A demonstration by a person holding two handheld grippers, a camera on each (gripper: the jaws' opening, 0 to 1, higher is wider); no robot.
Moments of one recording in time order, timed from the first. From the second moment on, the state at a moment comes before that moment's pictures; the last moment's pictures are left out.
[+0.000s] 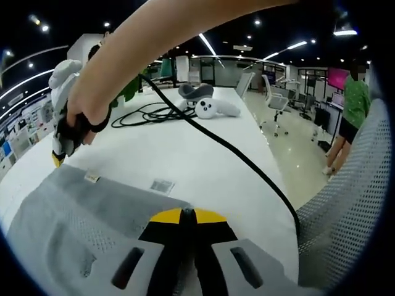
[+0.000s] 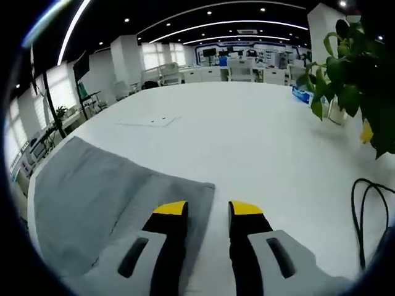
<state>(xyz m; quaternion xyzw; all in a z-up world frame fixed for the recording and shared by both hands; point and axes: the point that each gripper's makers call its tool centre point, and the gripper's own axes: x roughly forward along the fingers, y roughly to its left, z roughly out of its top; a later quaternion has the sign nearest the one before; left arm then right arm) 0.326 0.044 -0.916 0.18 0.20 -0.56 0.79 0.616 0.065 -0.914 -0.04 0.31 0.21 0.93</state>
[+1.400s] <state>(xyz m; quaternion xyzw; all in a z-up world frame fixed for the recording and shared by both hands) 0.322 0.052 -0.883 0.18 0.20 -0.57 0.77 0.616 0.066 -0.881 0.07 0.28 0.21 0.93</state>
